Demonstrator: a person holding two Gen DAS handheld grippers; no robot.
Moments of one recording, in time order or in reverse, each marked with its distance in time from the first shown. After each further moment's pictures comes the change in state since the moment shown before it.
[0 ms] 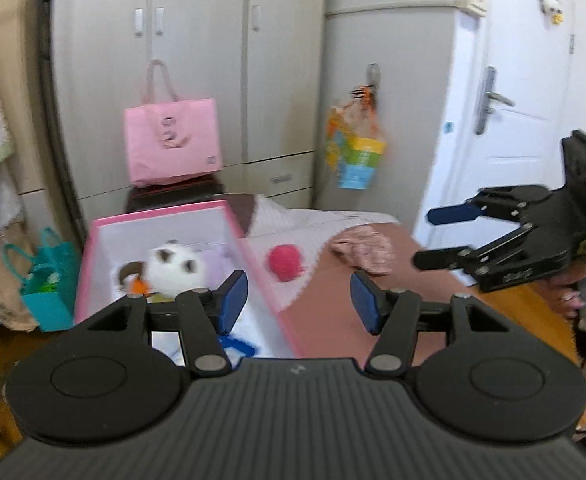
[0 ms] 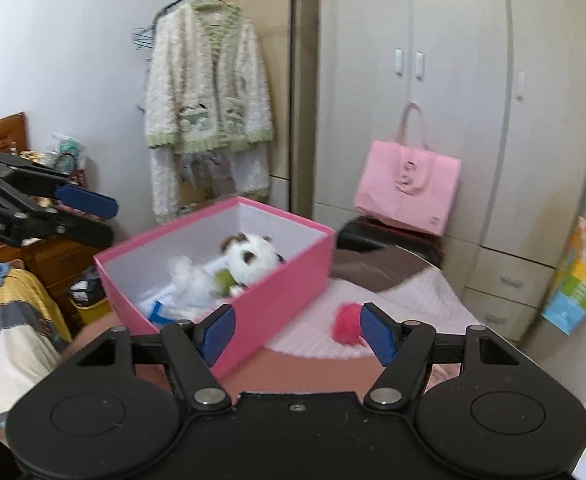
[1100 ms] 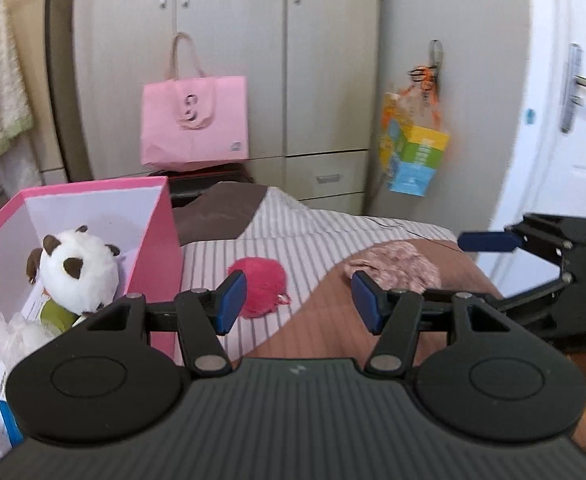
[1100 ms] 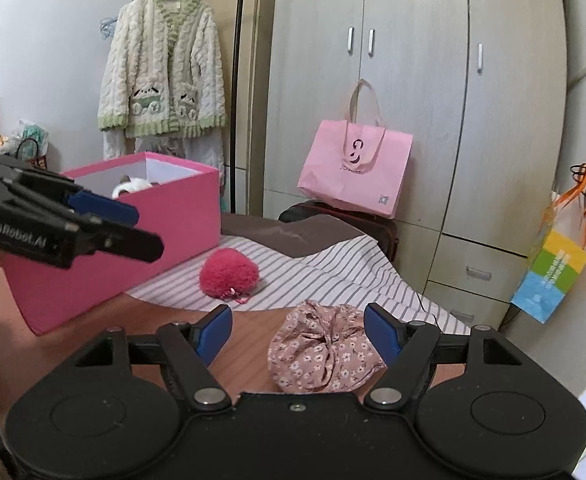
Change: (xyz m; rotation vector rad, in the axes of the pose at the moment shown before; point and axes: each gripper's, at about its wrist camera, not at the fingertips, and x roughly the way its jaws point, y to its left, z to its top) left arm 0.198 -0.065 -0.015 -0.105 -0.022 0.248; right arm 0.088 -0.122 -0.075 -0.040 -0.039 -0.031
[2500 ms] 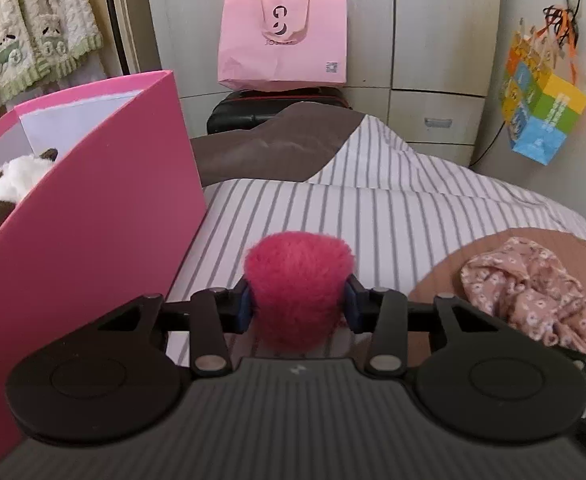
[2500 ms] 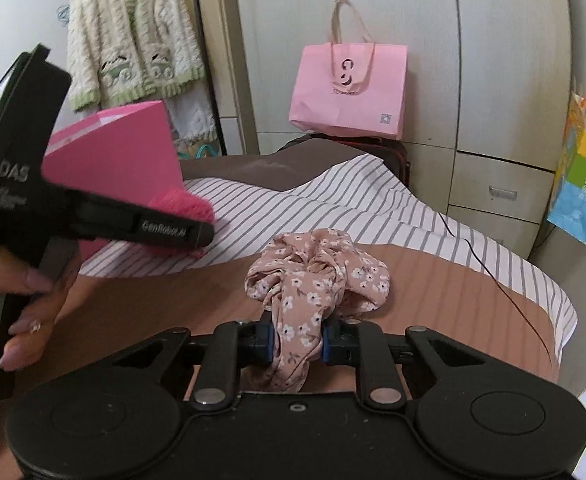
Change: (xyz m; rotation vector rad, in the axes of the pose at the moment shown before) left arm 0.138 0.000 -0.004 -0.144 0.217 0.304; right arm 0.073 -0.035 -0.023 0.179 0.158 0.061
